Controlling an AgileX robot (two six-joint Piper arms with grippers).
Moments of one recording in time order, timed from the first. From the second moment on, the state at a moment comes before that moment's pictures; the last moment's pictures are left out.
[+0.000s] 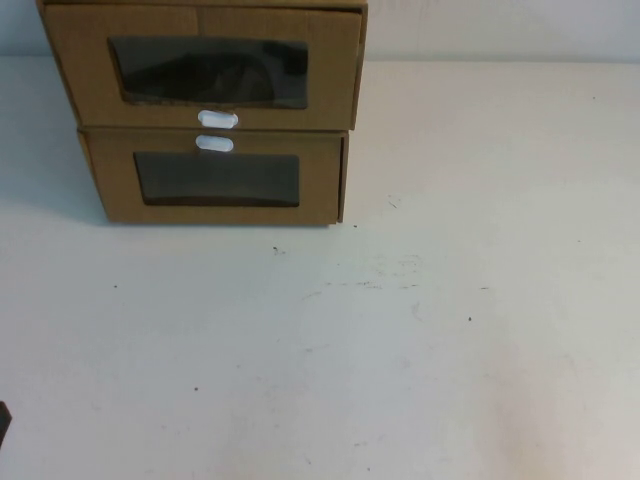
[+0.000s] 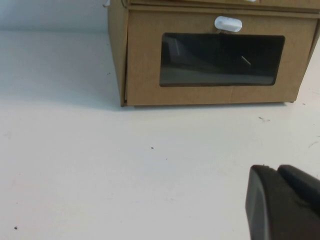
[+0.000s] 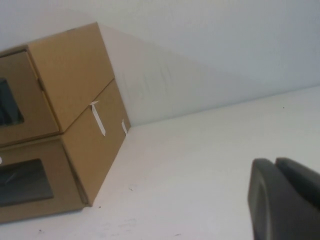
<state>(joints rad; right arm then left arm) 0.09 -0.01 0.01 -1.69 -0.04 1.92 -0.09 0.08 0.03 -0.82 0.24 0.75</state>
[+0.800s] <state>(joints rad) 0.09 -0.01 0.02 0.20 0.23 -0.11 -0.09 0.08 0.03 -0.82 0.24 0.75</state>
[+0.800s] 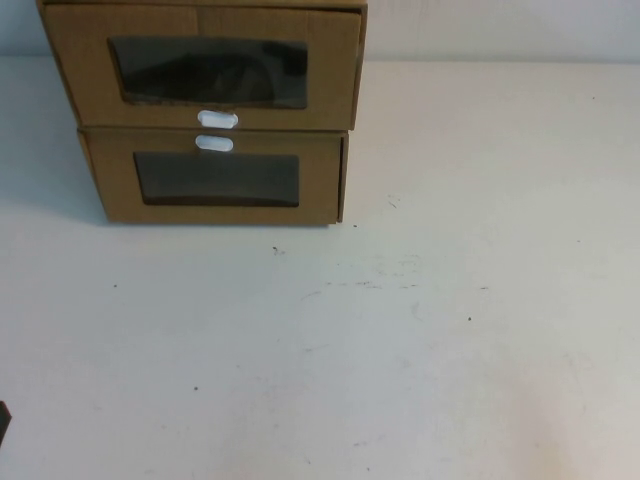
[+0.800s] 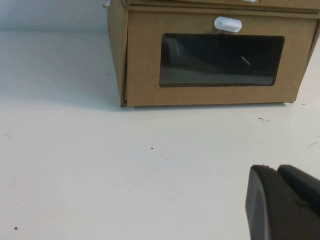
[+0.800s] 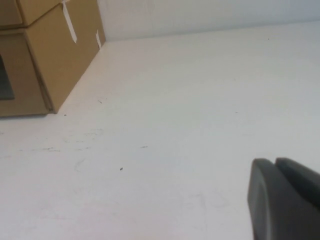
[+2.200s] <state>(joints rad) 0.09 -0.01 0.03 0.15 0.35 -0.12 -0.09 0.08 0.03 -0.39 0.09 0.47</state>
